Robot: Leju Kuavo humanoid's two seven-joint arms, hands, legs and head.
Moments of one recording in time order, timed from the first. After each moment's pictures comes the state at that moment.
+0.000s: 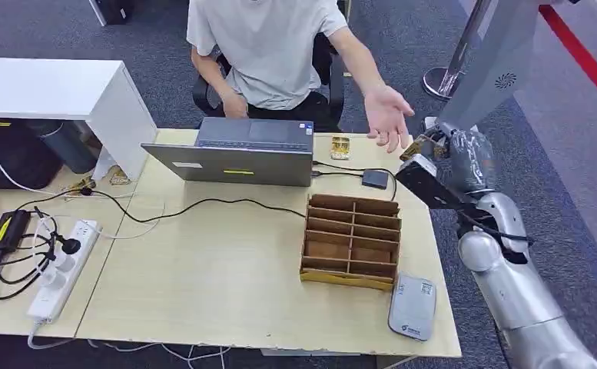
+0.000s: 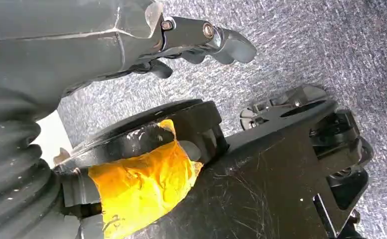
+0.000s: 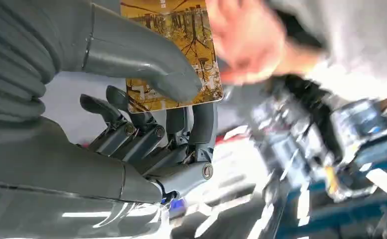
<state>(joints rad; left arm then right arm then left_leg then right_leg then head) -0.06 -0.26 0.73 -0.21 -1.00 -0.01 0.00 -0.53 -0.29 0.38 -1.31 0.76 -0.37 -0.10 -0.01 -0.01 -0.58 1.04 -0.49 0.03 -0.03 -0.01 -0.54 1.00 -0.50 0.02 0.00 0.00</state>
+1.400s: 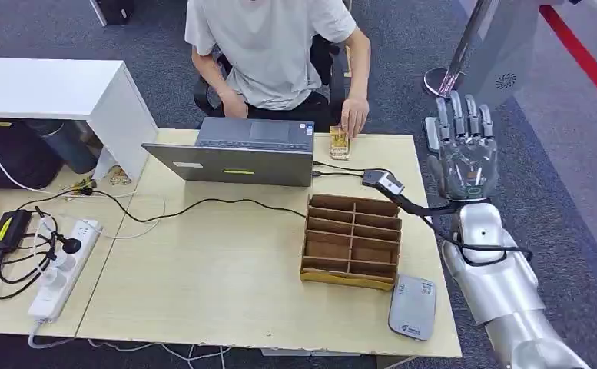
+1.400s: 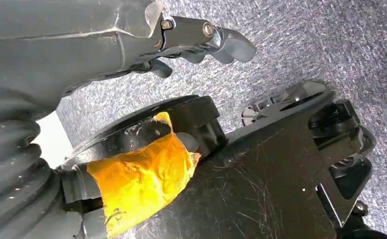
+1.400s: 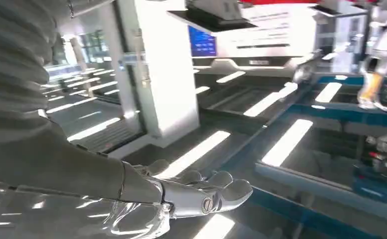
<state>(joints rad) -0.07 -0.26 0.73 -0.21 -1.04 -0.04 0.01 -0.55 -0.23 0.32 -1.10 1.55 -0.69 0.11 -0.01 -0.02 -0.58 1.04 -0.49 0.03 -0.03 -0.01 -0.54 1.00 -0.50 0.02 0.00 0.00</state>
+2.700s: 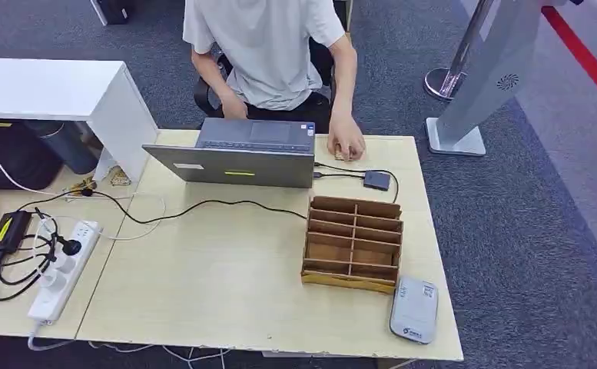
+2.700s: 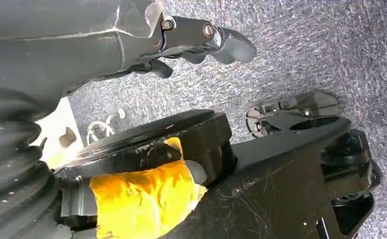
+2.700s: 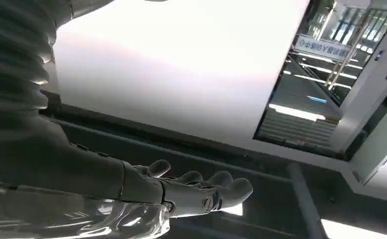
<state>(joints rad) -0.06 -0.26 0.80 -0.21 -0.98 0.03 0.04 0.07 -0.71 -0.70 -0.95 1.56 -0.69 0.05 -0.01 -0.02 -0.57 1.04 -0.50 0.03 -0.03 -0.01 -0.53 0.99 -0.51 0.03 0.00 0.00</state>
